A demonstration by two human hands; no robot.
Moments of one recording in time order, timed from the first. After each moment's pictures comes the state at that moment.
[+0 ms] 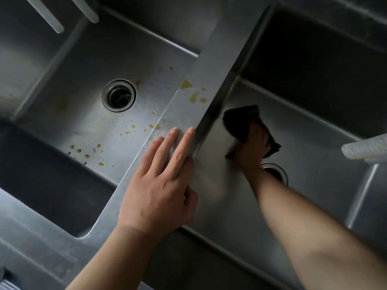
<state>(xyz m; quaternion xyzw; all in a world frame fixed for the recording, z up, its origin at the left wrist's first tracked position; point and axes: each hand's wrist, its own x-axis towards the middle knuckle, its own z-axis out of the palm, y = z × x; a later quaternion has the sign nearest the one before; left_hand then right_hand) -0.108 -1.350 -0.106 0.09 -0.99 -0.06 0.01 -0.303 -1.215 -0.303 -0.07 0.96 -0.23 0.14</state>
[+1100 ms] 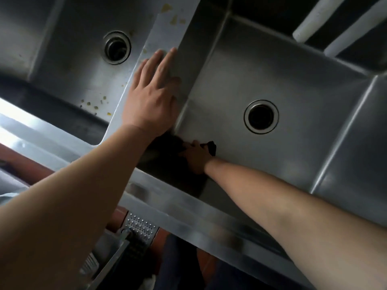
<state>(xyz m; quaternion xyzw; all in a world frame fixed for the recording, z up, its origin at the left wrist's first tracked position) -0.104 -1.348 -0.102 0.09 -1.00 -0.04 0.01 -0.100 -1.198 -0.273 -0.48 0.74 0.01 0.48</state>
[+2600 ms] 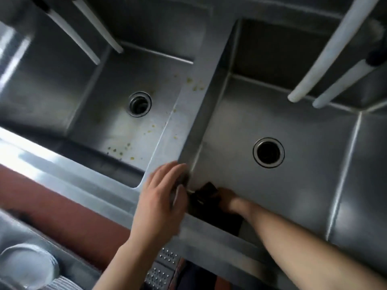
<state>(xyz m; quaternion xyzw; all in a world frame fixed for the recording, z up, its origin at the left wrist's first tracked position) 0.004 -1.326 -0.044 0.22 -0.92 -0.33 0.02 -0.101 -1.171 -0.247 -0.26 0.76 -0.05 0.59</state>
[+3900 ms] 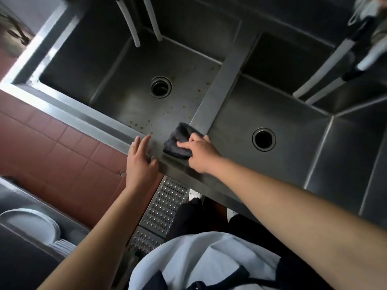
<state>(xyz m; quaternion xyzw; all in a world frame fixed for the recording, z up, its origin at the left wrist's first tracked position) 0.099 -1.423 -0.039 0.45 -0.81 -0.38 0.01 -0.043 -1.295 -0.048 -0.35 0.84 -0.17 0.39</state>
